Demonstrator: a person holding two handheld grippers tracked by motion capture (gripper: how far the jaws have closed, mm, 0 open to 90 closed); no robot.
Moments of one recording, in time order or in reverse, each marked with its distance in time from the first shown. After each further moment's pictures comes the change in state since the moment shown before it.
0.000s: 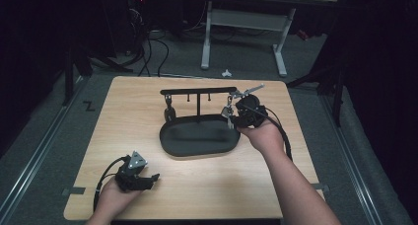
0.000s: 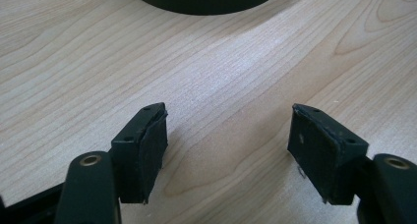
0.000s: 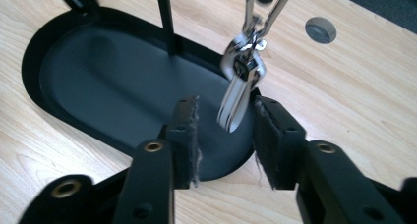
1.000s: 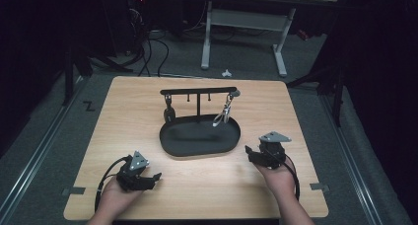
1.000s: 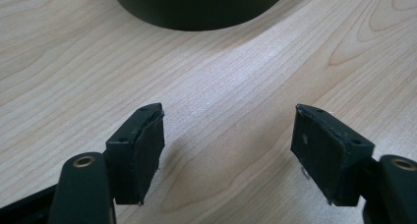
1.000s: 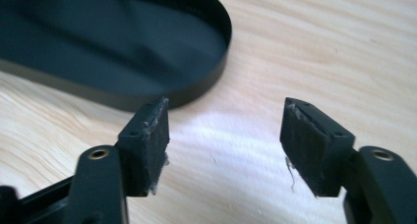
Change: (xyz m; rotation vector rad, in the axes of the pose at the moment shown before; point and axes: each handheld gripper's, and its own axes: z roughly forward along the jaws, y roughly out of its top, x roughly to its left) left arm -0.004 0.002 0.002 -0.031 0.008 0.030; right arm -0.017 -0.147 0.036 -0.210 -0.086 0.105
